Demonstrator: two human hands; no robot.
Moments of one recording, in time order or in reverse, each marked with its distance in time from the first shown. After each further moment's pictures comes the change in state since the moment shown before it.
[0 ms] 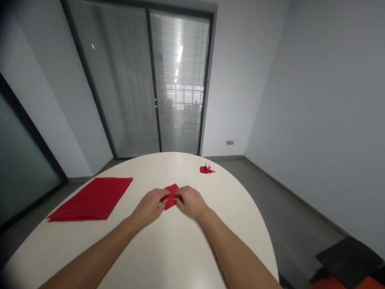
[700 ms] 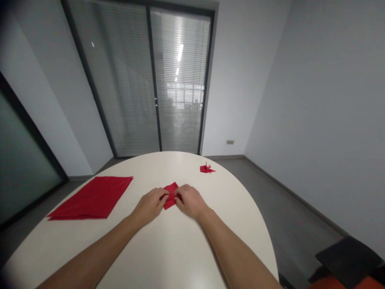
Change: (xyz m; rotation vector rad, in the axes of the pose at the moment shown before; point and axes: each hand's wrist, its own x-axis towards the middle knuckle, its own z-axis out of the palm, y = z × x) left_hand 0.000 0.006 -0.003 0.007 0.001 -0.033; right_hand 0.000 -0.002 0.000 0.011 0.025 -0.019
